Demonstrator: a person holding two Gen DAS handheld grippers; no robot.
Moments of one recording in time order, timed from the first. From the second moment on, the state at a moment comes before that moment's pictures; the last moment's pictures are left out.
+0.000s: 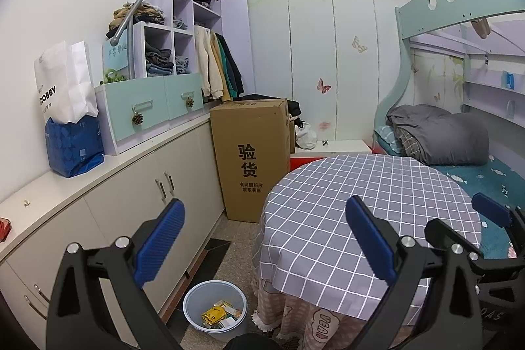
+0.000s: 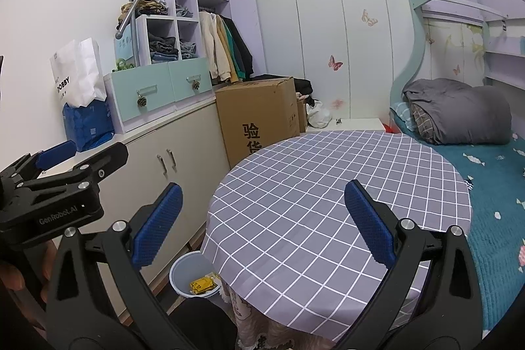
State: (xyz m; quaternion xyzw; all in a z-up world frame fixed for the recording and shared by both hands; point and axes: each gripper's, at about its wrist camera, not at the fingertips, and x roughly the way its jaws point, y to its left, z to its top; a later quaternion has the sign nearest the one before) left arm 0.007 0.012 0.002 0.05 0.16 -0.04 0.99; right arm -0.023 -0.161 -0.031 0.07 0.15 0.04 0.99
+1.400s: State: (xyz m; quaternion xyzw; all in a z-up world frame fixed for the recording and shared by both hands) left arm 0.013 0.011 -0.001 0.05 0.17 -0.04 0.98; right arm -0.021 -0.150 -0.041 0.08 0.17 0.04 0.98
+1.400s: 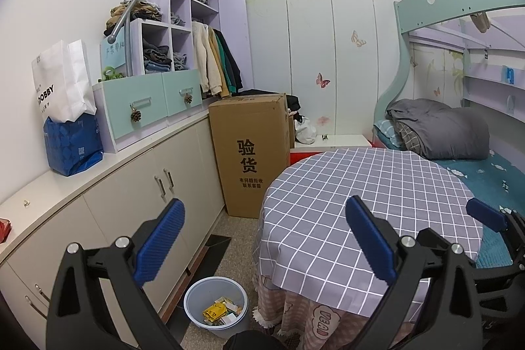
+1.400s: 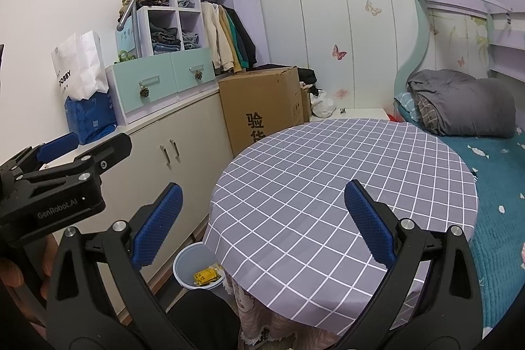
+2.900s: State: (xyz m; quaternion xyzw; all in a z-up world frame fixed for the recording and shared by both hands) left arm 0.017 0.013 -0.010 0.05 0.19 -0.04 0.98; right arm -0.016 -0.154 -0.052 0.08 0.19 0.04 0.98
